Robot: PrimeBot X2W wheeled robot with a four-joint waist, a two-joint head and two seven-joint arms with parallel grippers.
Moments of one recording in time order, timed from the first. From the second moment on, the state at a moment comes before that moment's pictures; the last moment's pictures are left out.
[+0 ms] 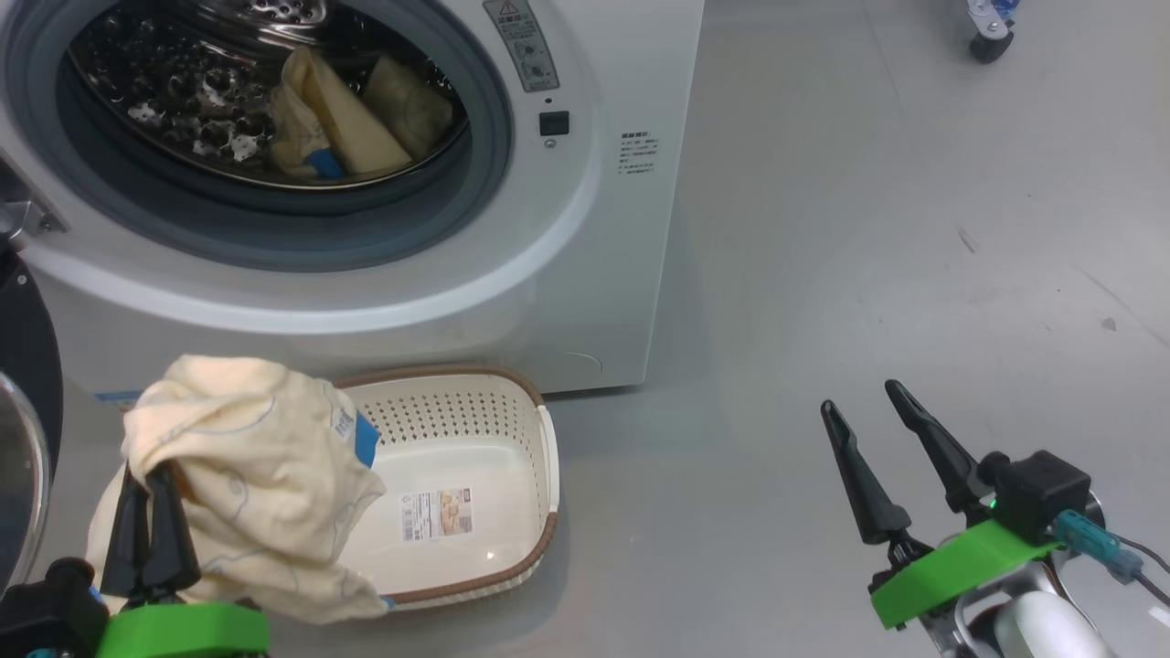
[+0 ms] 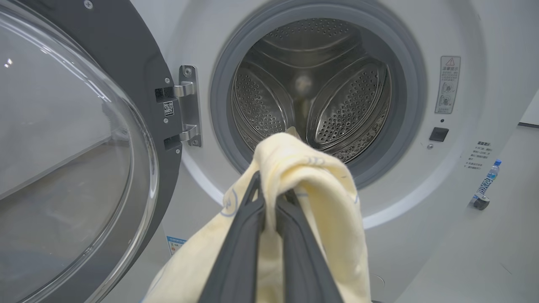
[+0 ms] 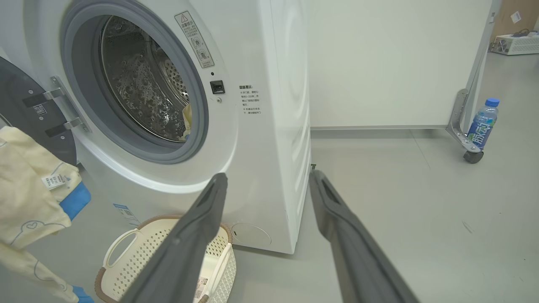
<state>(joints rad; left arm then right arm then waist) 0.04 0.18 0.00 0.00 -0.30 0.05 -0.25 -0.03 -0.18 0.25 0.10 0.31 0.13 -0.25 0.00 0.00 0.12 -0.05</state>
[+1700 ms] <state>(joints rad) -0.77 0.30 -0.05 0.31 -0.36 -0.06 -0.12 -0.16 -0.16 0.25 0.04 0.29 0.13 -0.25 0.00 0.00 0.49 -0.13</state>
